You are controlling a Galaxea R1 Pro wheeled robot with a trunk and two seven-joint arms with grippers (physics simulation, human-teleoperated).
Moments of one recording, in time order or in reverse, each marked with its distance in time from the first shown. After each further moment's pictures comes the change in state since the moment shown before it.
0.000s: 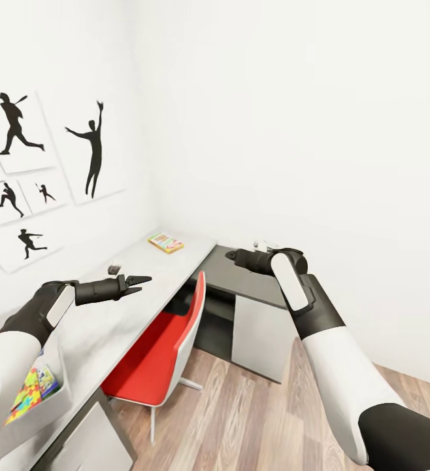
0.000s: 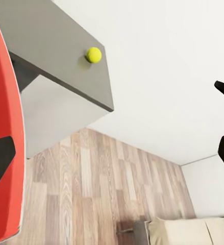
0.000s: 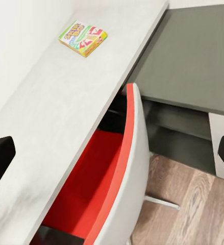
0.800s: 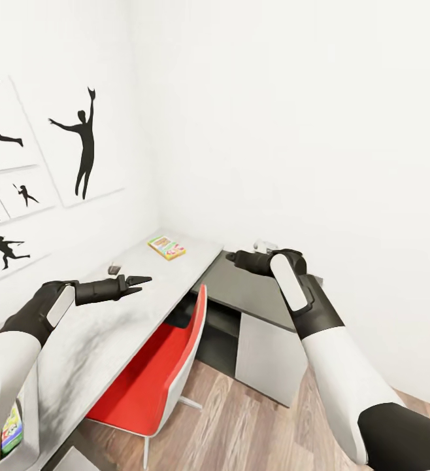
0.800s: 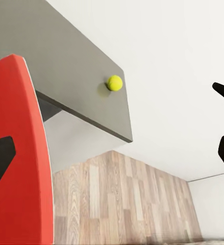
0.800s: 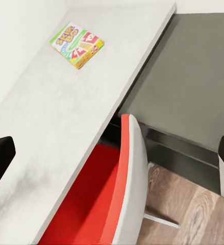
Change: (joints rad) left arm 0.000 0.000 -0.001 0.000 -0.002 0.000 0.001; right arm 0.000 0.001 -0.001 0.015 0.000 0.000 -0.003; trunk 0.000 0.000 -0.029
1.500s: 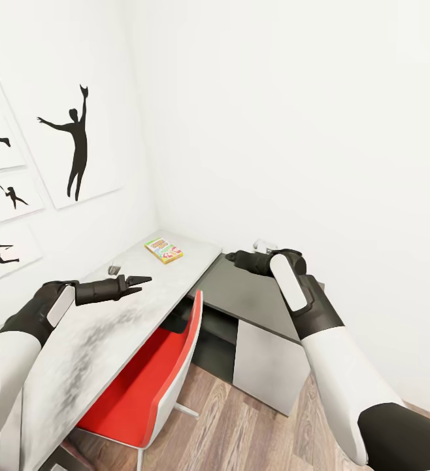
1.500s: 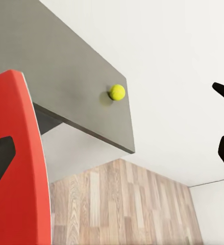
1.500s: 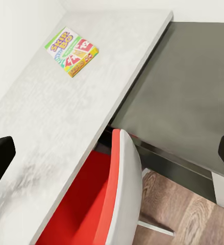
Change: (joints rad) left arm 0.000 0.000 0.000 0.001 0.001 -0.001 0.000; right arm 0.000 0.000 0.002 -0.001 0.004 0.000 0.000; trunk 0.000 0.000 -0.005
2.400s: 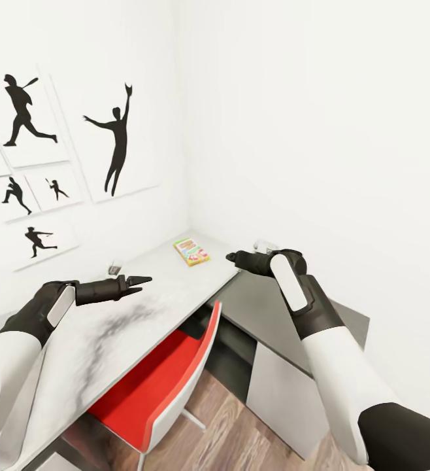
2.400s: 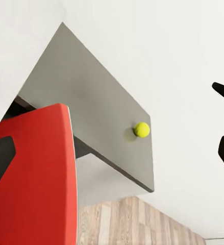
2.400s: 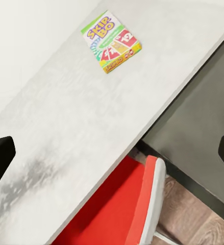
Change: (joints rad) left arm 0.000 -0.001 0.000 -0.001 0.000 0.000 0.000; right arm 0.000 -0.002 0.000 0.002 -0.002 0.000 0.000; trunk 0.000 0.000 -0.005
